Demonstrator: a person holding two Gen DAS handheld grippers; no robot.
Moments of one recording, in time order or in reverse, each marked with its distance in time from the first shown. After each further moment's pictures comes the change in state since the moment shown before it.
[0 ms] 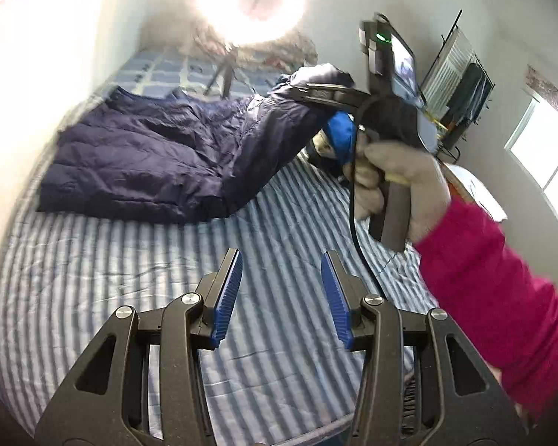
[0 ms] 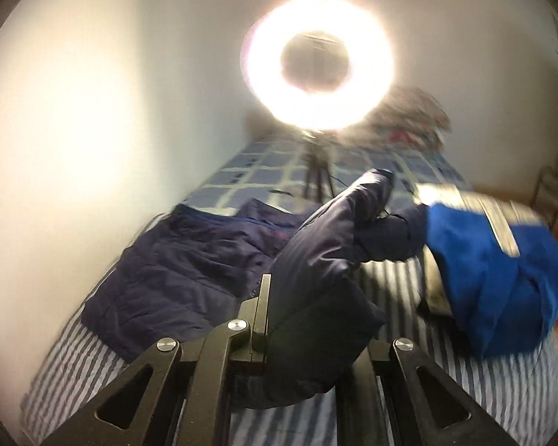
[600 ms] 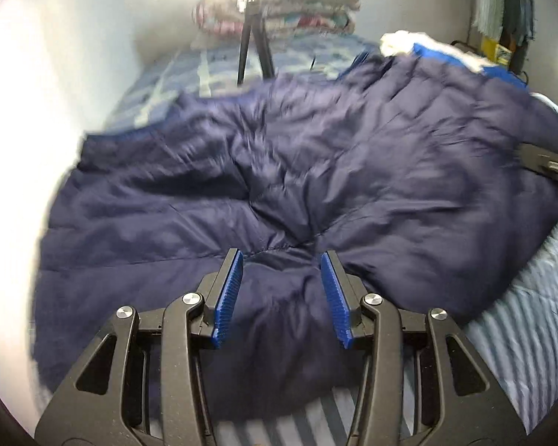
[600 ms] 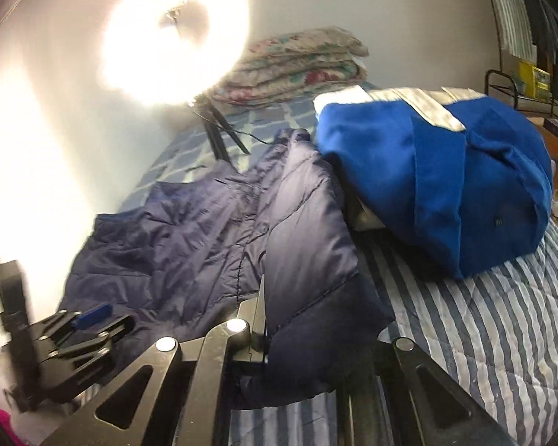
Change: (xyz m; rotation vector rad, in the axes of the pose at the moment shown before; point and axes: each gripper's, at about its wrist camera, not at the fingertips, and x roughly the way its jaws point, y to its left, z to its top) left arm 0.232 0.044 0.106 0.260 0.110 0.305; right arm 0.028 -0.125 -0.076 0.374 0.092 -0.100
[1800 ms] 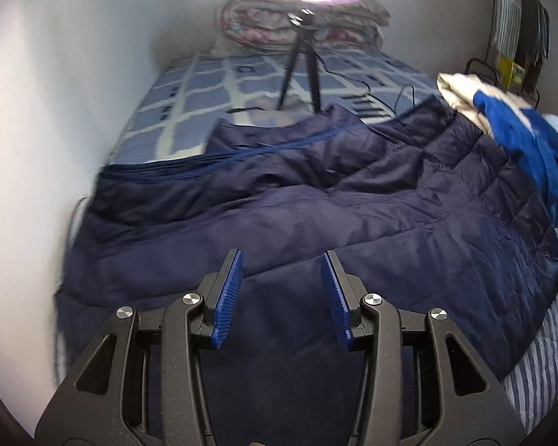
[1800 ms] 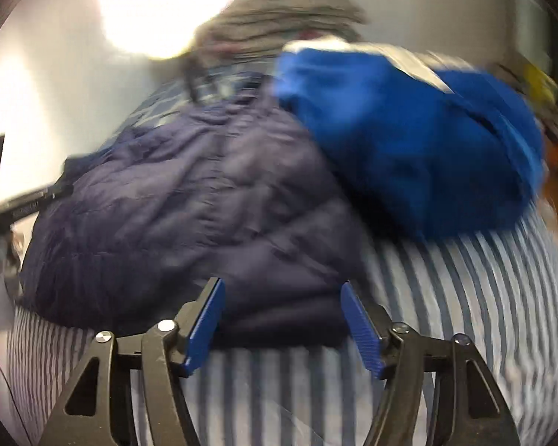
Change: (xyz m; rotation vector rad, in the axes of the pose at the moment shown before) left arm 0.069 0.073 0.065 -0.034 0.009 0.035; right arm 0.018 -0.056 -0.027 -0.029 0.166 -0.117
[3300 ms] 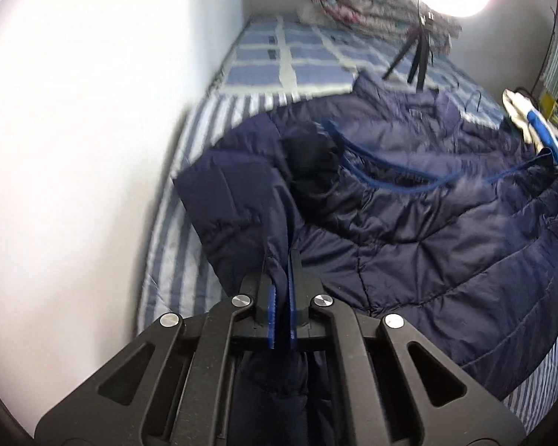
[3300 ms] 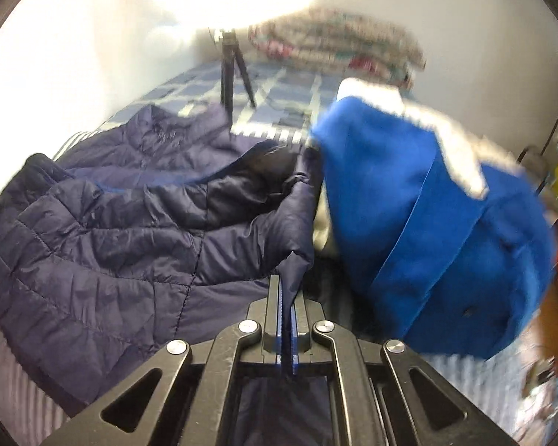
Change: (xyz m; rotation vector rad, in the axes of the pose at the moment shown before) left arm -0.076 0.152 -0.104 -0.232 0.073 0.064; right arm -0.005 0.034 0.063 -0.403 -0.054 -0.034
